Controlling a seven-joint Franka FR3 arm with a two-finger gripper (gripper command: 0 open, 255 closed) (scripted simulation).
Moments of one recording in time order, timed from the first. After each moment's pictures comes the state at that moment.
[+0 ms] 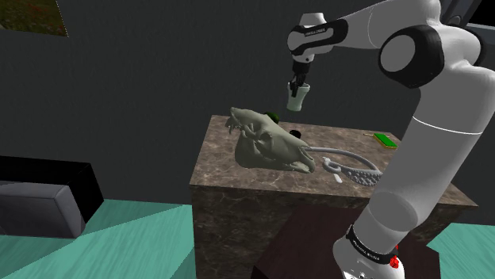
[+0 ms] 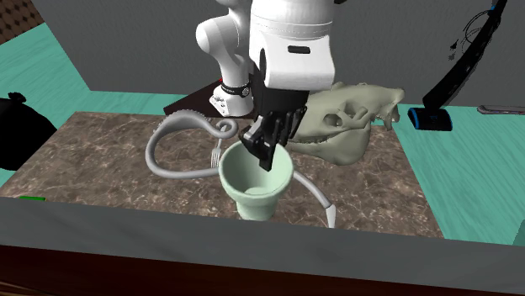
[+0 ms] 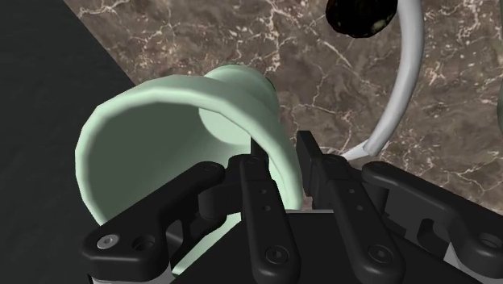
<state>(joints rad) -0.24 0.12 -0.35 -1.72 -0.07 1.94 -0.61</state>
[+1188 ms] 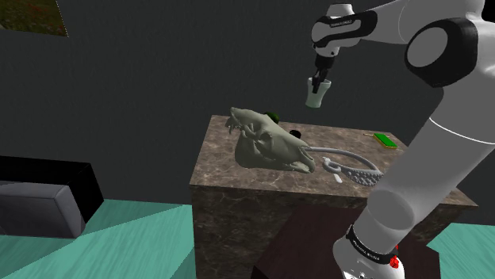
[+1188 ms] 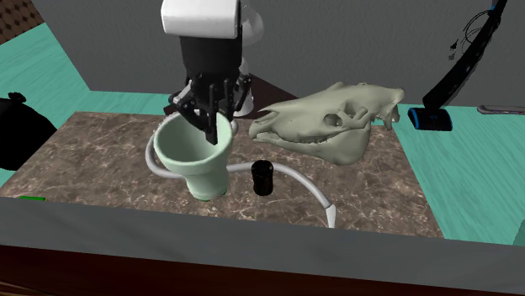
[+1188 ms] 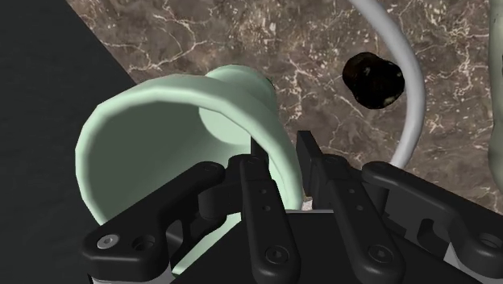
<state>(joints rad) -0.30 -0.02 -0.41 -1.80 -0.11 1.89 -0.72</state>
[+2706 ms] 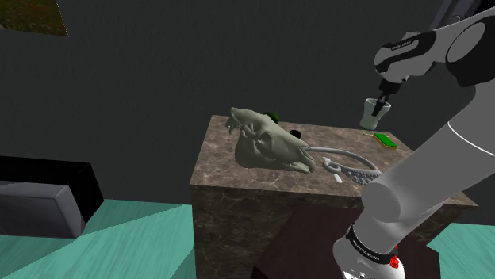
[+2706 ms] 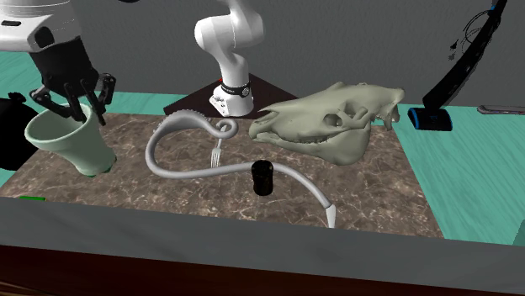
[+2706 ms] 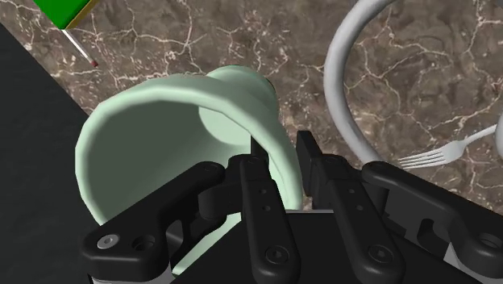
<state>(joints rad) -0.52 -0.19 -0.71 -2.08 -0.17 2.08 -1.19</state>
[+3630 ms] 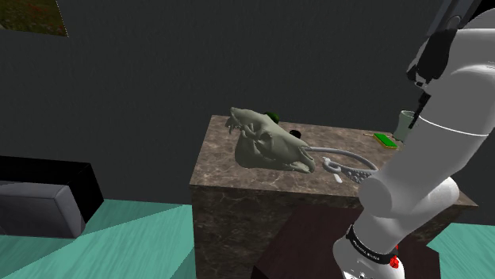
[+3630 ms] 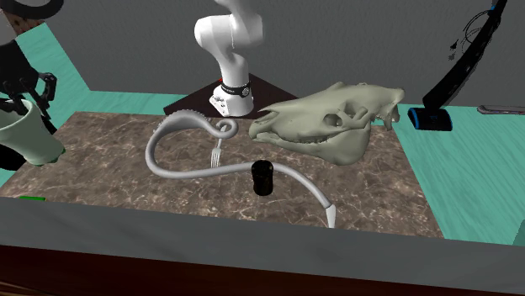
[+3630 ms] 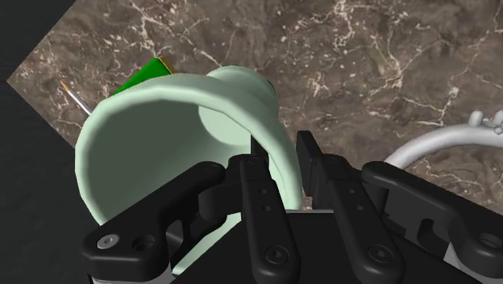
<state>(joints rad) -0.66 0.08 -0.95 -1.93 0.11 2.12 -1.69</state>
